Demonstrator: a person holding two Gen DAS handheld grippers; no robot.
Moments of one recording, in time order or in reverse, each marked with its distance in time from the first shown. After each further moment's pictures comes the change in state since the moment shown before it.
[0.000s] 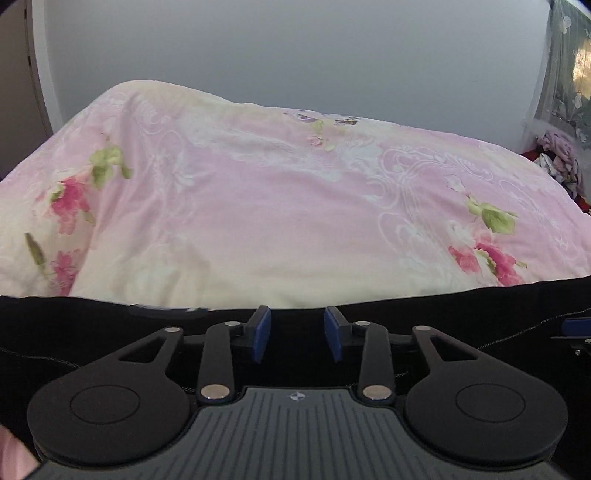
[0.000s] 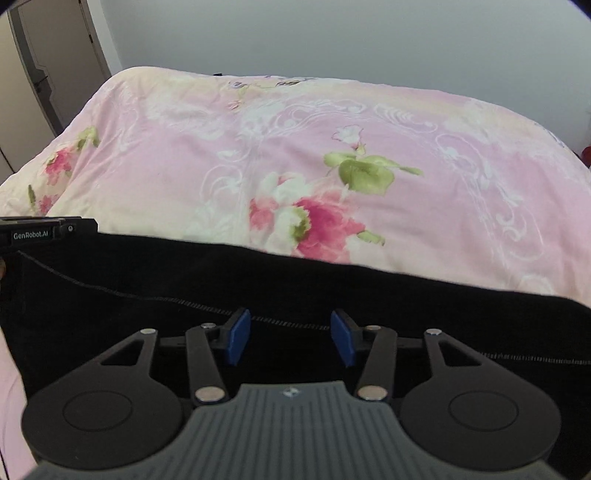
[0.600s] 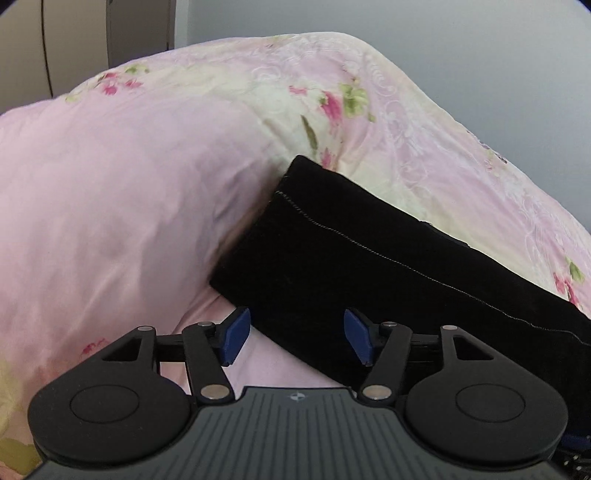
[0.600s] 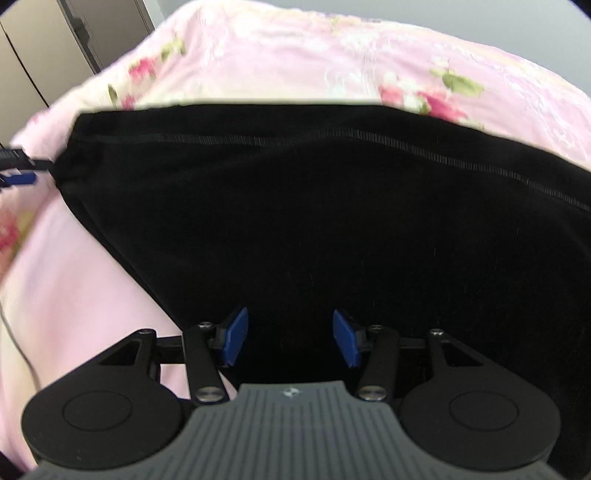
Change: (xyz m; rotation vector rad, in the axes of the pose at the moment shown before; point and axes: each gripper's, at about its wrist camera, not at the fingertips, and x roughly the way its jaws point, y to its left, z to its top) left arm -0.086 0.212 -0.101 -0.425 0.092 0.114; right arm -0.029 0.104 -0.122 -0.100 0.155 0.039
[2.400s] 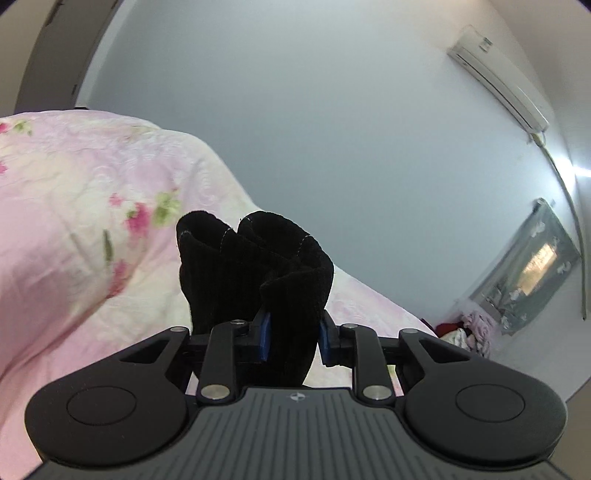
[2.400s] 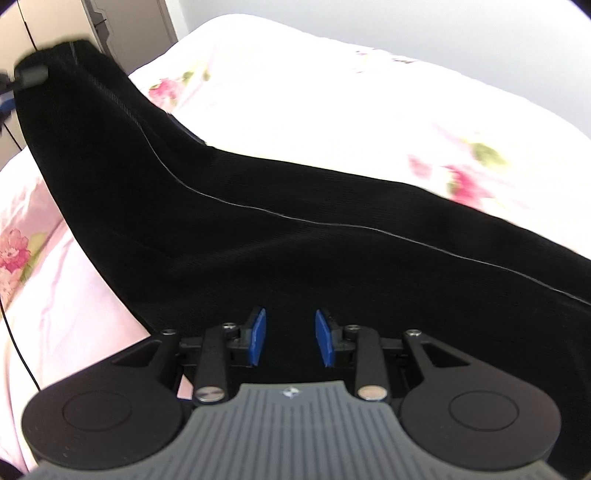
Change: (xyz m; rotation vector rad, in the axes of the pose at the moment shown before) left arm -0.094 -0.132 0.031 -0.033 -0.297 -0.496; right arm -0.047 -0.013 0.051 -0.057 -0.046 0.013
